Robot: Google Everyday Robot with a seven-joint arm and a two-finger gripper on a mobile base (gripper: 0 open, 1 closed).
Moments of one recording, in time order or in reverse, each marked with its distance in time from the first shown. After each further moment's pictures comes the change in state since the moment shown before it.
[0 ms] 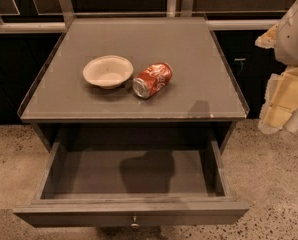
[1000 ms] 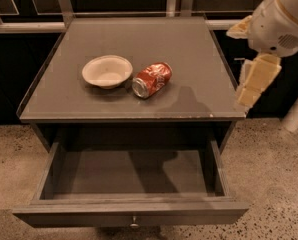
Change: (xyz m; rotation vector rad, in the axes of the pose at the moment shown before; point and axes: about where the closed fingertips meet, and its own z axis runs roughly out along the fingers) arm -0.033 -0.042 0.028 -0.015 -0.153 -0.088
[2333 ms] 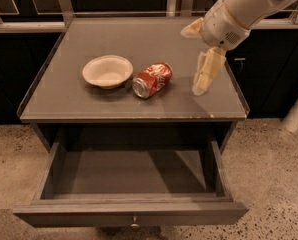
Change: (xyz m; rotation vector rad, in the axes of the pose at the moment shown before) arm -0.062 -0.064 0.079 -0.107 -0.246 -0.138
